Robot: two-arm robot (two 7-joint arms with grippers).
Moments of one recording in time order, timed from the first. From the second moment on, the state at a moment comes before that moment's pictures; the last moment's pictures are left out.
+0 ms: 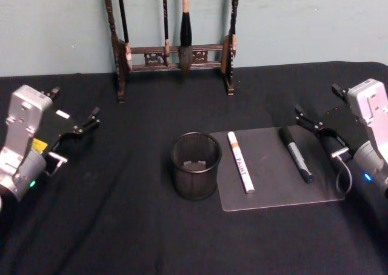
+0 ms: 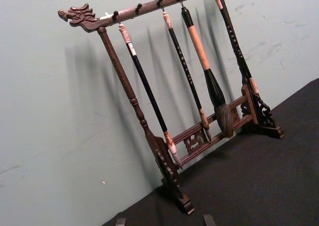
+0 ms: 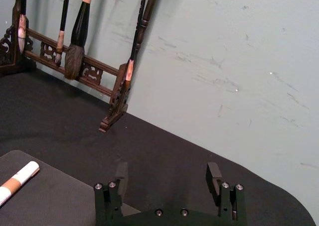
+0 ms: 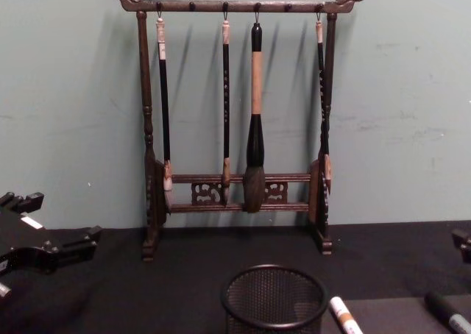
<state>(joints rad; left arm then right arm) -0.20 0.60 0.45 -1.41 -0.25 -0.12 0.03 0.20 0.60 -0.45 -1.41 0.25 -0.12 -0.03</state>
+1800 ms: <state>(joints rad) -0.20 0.60 0.45 -1.41 -0.25 -0.12 0.03 0.20 0.60 -0.45 -1.41 0.25 -0.12 -0.03</state>
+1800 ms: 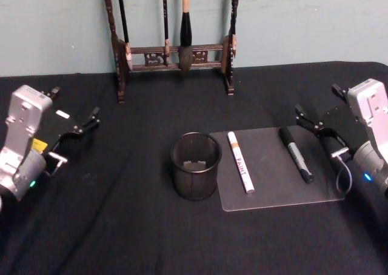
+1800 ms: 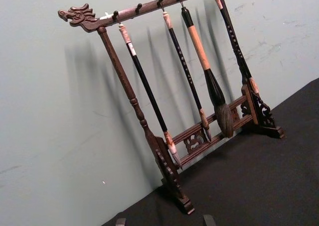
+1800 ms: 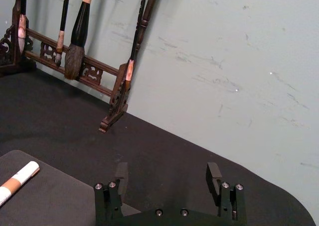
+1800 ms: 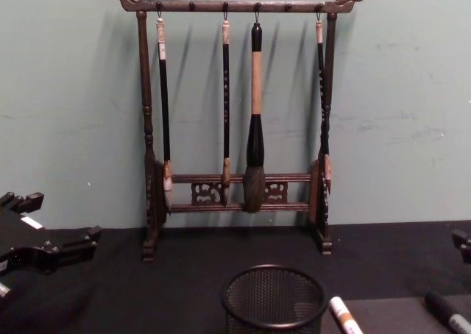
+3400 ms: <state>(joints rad) -0.20 0.60 0.45 -1.41 -0.25 -0.12 0.03 0.19 0.58 -0.37 -1.51 0.40 0.19 0.14</state>
